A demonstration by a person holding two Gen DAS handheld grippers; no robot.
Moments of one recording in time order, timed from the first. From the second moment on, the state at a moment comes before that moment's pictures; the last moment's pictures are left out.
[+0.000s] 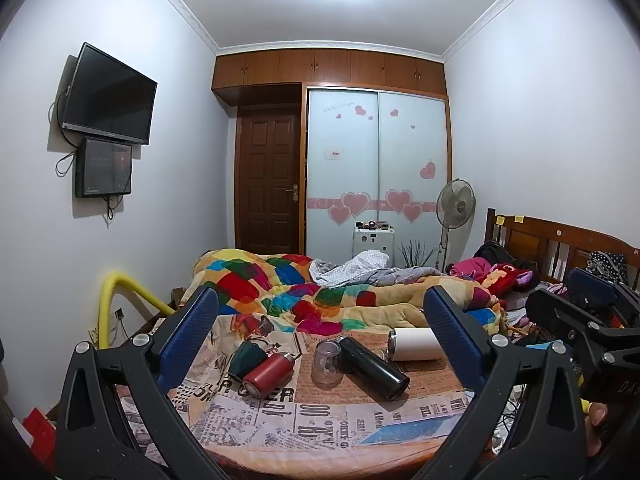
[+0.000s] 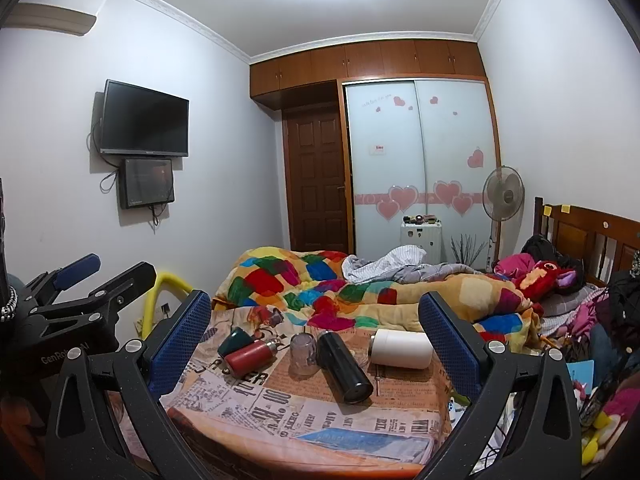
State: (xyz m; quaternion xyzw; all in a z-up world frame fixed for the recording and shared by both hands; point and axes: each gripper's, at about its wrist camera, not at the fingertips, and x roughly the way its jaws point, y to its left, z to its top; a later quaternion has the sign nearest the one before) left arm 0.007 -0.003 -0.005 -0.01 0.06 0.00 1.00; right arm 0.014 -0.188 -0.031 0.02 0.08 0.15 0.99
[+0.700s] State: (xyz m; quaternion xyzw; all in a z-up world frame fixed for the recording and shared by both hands) left arm 0.006 -0.003 -0.001 -0.01 0.06 0.00 1.00; right arm 0.022 -0.190 -0.035 0.03 0.08 0.15 0.98
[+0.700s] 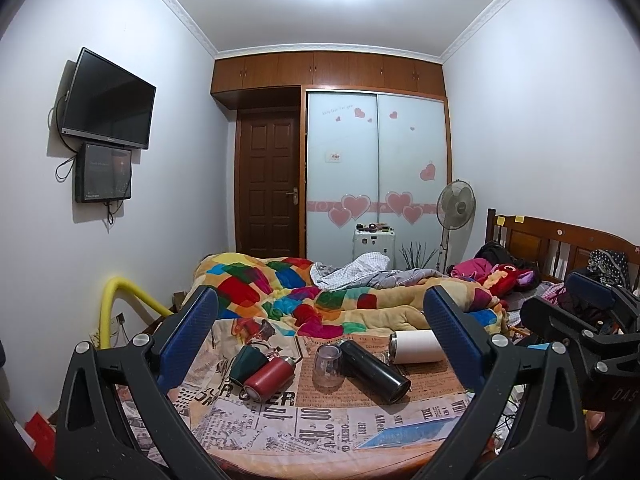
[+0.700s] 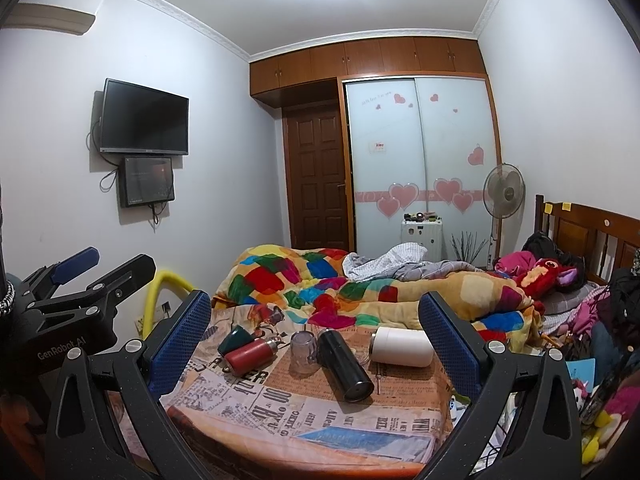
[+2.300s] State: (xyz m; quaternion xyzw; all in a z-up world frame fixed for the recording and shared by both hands) left arm 0.075 0.040 -0.041 -0.05 0.15 0.02 0.99; right arm 0.066 -0.181 -0.064 0.01 0.15 0.15 0.98
